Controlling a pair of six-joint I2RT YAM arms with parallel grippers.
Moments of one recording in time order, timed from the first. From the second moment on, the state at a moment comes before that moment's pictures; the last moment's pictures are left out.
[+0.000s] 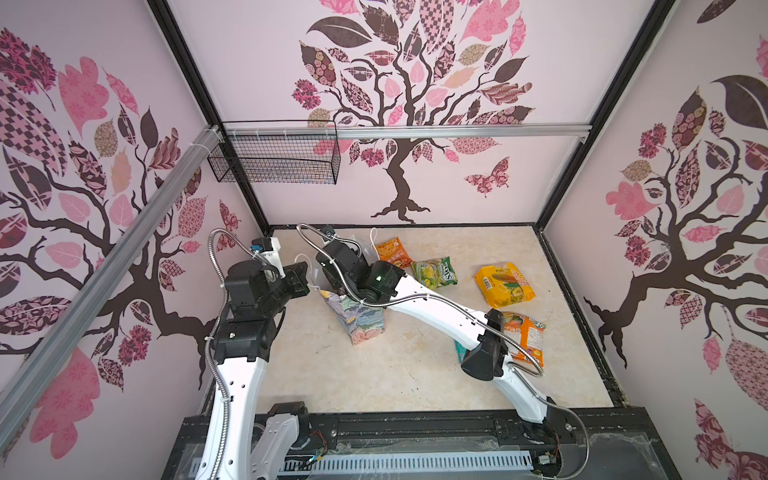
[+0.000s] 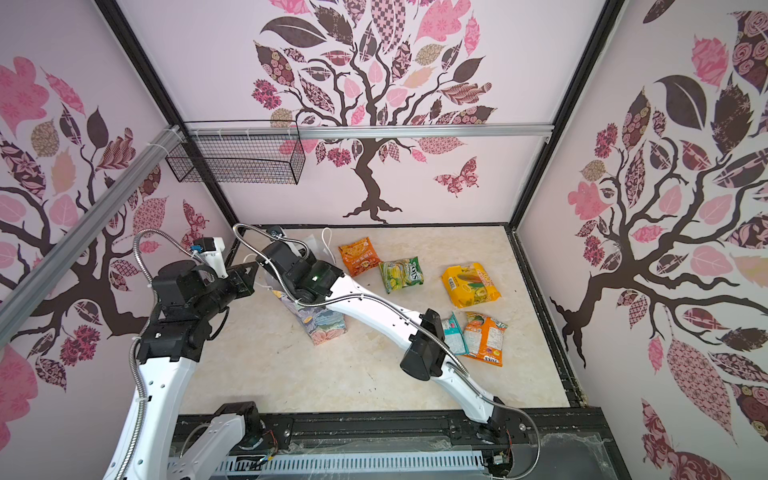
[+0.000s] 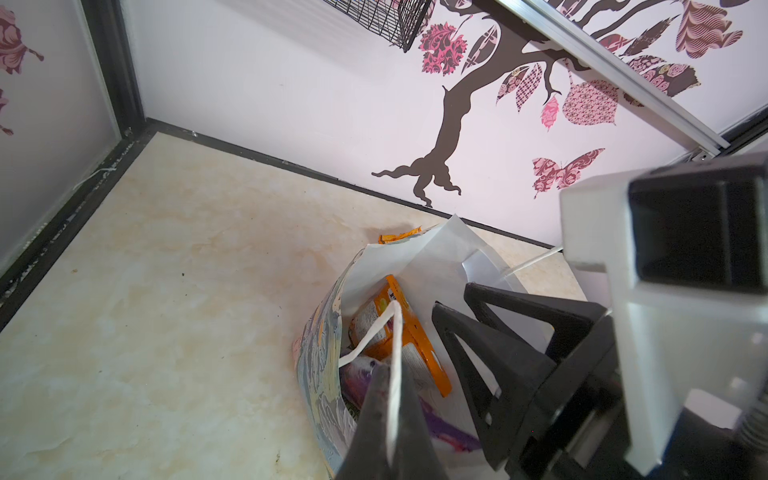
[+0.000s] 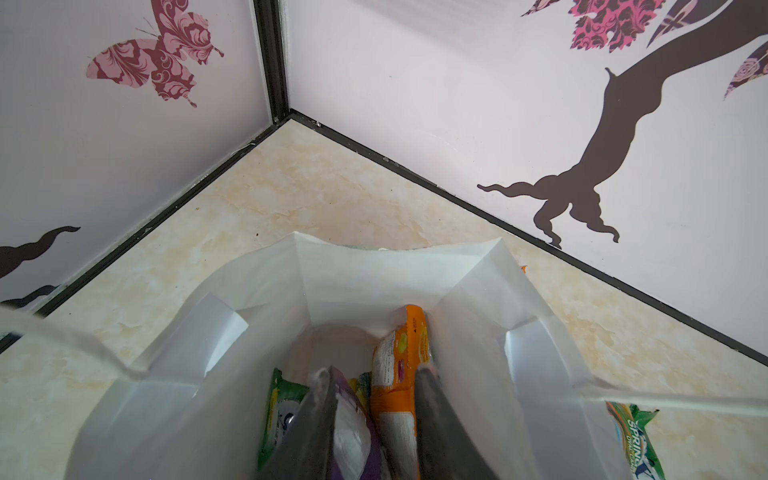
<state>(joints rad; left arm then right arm) 0.06 0.86 1.02 -0.52 0.30 -0.34 1.10 2.33 2.53 -0.77 0.60 0.20</state>
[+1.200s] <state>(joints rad) 0.06 0.85 1.01 -0.51 0.29 -0.34 1.09 1.26 1.47 -0.86 0.60 0.44</state>
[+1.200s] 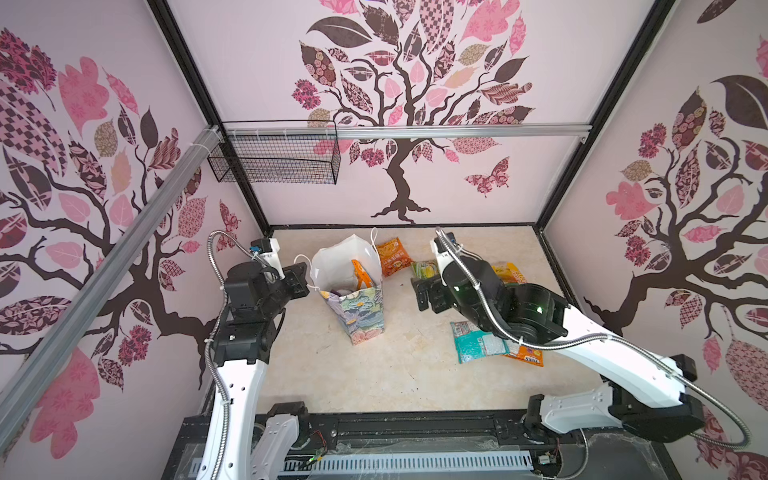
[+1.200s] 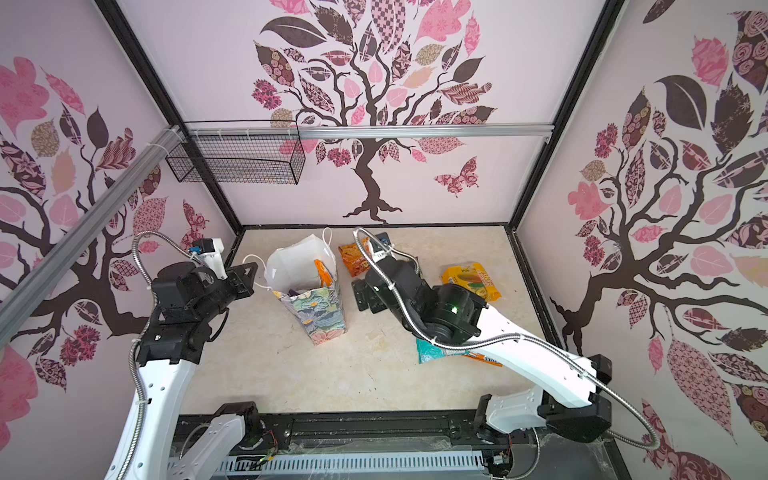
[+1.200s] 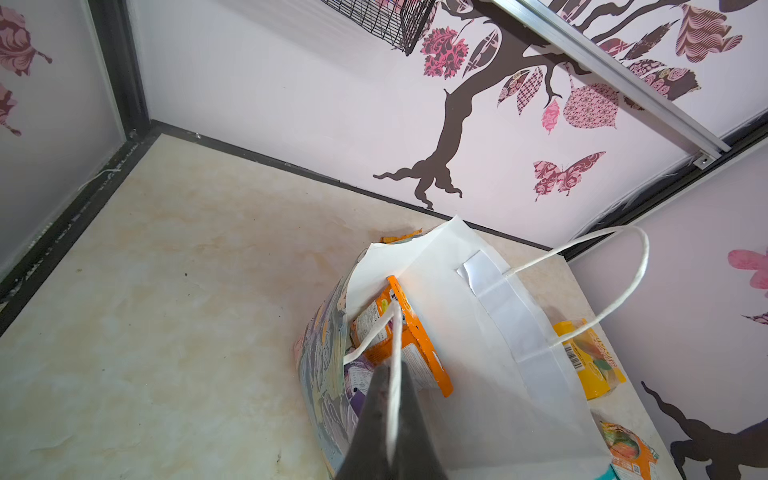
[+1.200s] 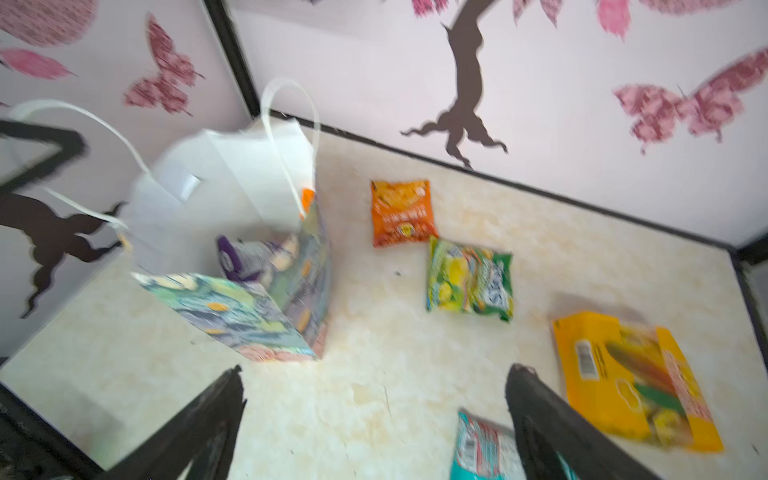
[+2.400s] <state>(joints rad) 0.01 0.87 1.02 -0.56 0.30 -0.31 0.59 1.10 0.52 -0.39 0.31 0.66</state>
